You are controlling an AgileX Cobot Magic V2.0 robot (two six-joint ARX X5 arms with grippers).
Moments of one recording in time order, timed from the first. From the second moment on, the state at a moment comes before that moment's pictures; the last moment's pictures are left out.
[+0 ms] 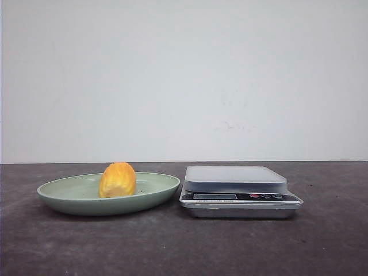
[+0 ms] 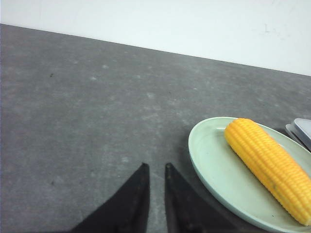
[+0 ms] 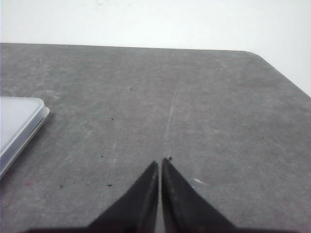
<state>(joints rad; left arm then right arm) -0.04 0.00 0.03 -0.18 0.10 -0.17 -0.01 0.00 0.02 -0.17 0.00 0.02</state>
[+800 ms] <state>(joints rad) -0.04 0.00 0.03 -0.18 0.10 -0.17 -0.01 0.00 0.02 -0.17 0.00 0.02</state>
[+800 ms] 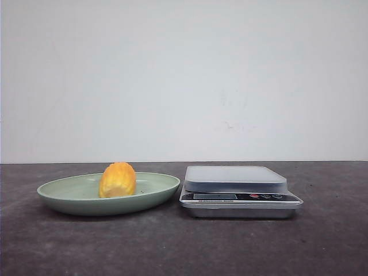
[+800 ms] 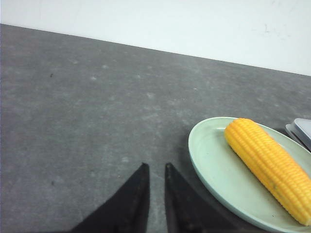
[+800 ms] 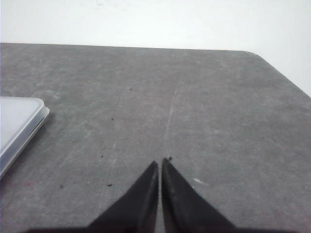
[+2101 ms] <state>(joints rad) -0.04 0.00 0.03 -0.18 0.10 -0.17 -0.01 0.00 0.02 -0.16 0.00 0.02</state>
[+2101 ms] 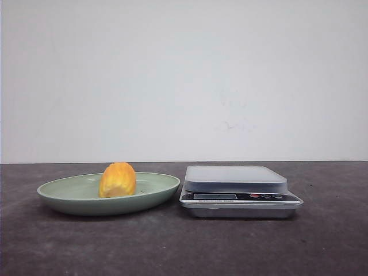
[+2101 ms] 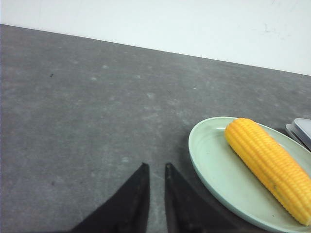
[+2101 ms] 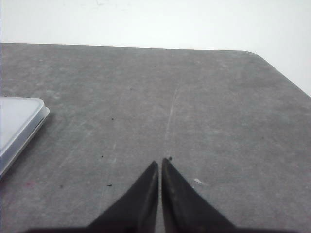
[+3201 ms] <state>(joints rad) -0.04 0.40 0.56 -0.30 0.08 -0.36 -0.01 0.36 0.49 -0.30 -0.08 0.37</state>
